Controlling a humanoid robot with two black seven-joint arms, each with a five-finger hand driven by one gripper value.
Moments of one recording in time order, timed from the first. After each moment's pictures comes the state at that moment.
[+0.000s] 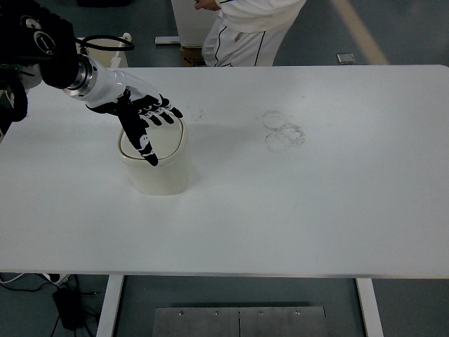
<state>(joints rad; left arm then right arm) -2.21 0.43 0.99 -1.46 -0.07 -0.32 0.09 0.03 0.00 0.31 0.23 -0.22 0.04 0.43</state>
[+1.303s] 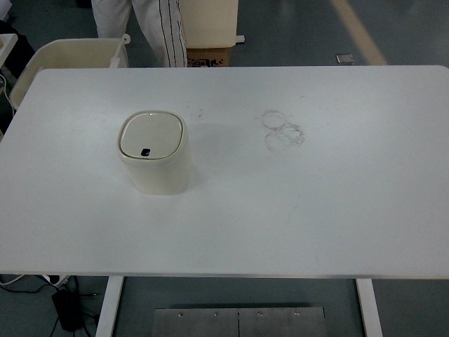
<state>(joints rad) -1.71 0.45 -0.05 -0.51 -0.08 -0.32 0.06 0.02 0.00 0.31 0.23 -0.22 0.04 0.43</state>
